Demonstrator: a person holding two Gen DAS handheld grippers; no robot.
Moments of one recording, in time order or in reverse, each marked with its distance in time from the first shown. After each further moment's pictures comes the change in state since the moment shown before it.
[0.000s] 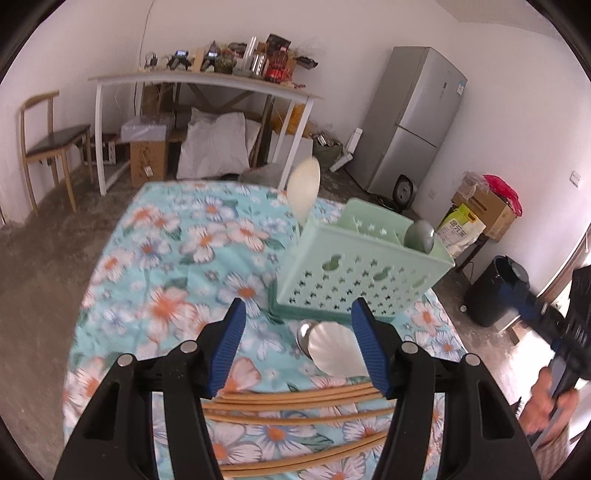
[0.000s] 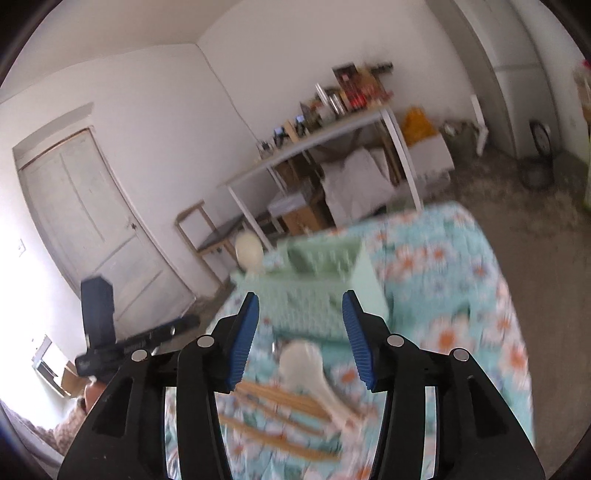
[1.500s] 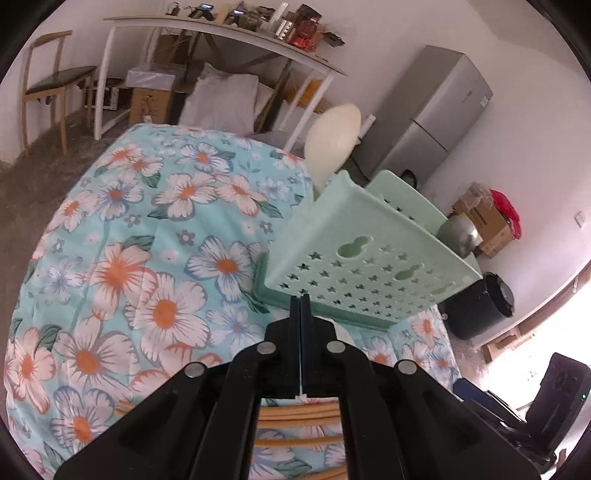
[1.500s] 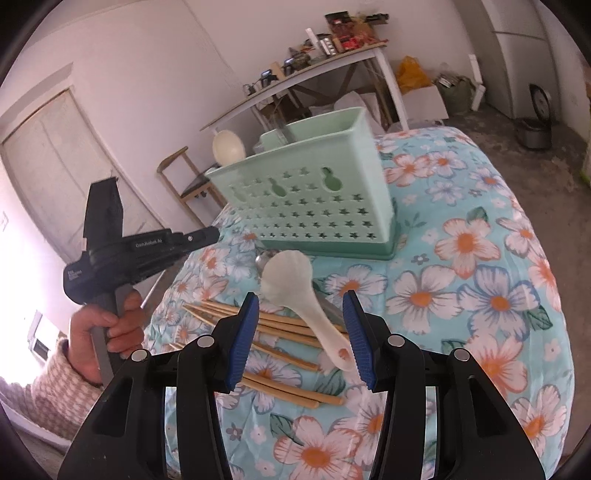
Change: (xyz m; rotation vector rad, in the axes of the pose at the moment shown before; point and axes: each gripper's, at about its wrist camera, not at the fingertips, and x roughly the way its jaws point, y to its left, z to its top) left arm 0.060 0.013 -0.006 -0.157 0.116 -0.078; right arm 0.036 0.006 -0.054 -0.035 0.181 -0.027
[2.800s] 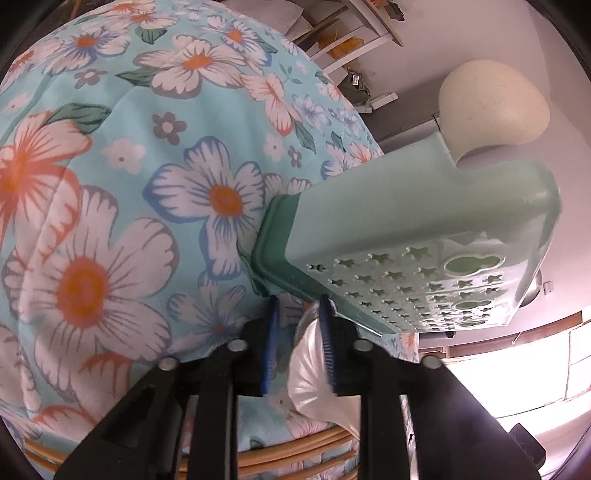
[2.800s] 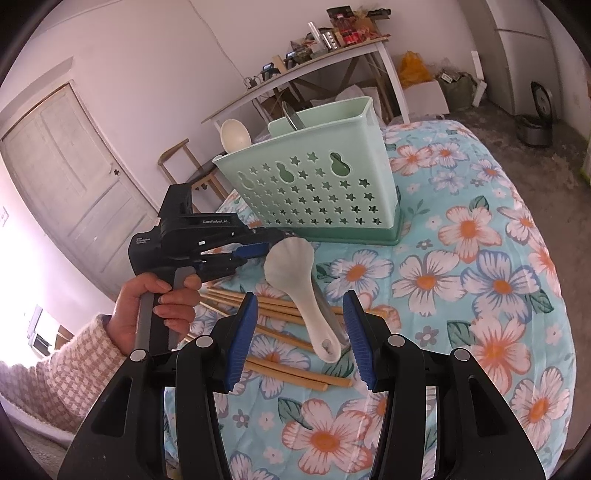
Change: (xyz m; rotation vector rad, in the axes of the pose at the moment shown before) left arm 0.098 0.052 0.006 -0.339 0.217 -0.173; right arm -0.009 0.005 -0.011 0.013 0.021 -0.015
